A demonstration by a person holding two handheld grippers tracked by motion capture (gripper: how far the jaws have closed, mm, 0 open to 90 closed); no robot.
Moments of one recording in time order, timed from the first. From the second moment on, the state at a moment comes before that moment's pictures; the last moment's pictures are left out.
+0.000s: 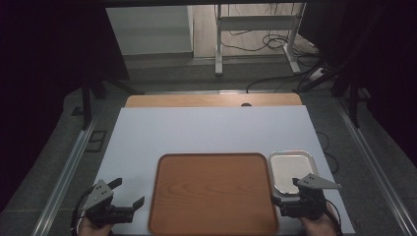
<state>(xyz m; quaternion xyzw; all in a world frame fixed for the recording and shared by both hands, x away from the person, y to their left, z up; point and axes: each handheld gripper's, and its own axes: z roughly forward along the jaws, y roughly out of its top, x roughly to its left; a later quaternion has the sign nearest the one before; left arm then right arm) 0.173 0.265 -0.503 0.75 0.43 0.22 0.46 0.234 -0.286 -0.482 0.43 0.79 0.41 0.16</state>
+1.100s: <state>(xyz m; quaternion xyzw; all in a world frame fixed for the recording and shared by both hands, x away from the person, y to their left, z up) 0.173 0.263 -0.503 0.76 0.41 0.22 0.45 0.254 -0.304 -0.476 0.45 0.77 0.41 0.20</state>
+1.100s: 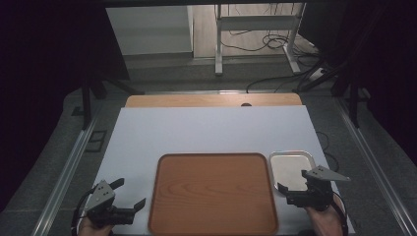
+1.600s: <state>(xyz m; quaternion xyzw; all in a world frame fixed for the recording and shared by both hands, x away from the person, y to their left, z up) 0.174 0.262 -0.503 0.76 0.41 0.22 0.45 0.268 -0.311 -0.475 0.47 0.76 0.40 0.21</state>
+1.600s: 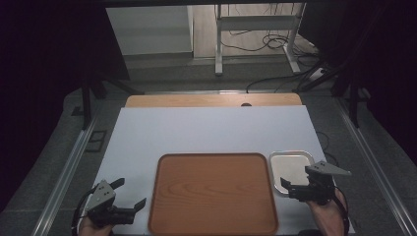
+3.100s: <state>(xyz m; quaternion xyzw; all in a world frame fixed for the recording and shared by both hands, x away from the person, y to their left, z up) 0.174 0.261 -0.503 0.76 0.41 0.22 0.45 0.317 -0.366 -0.477 0.56 0.73 0.34 0.20</state>
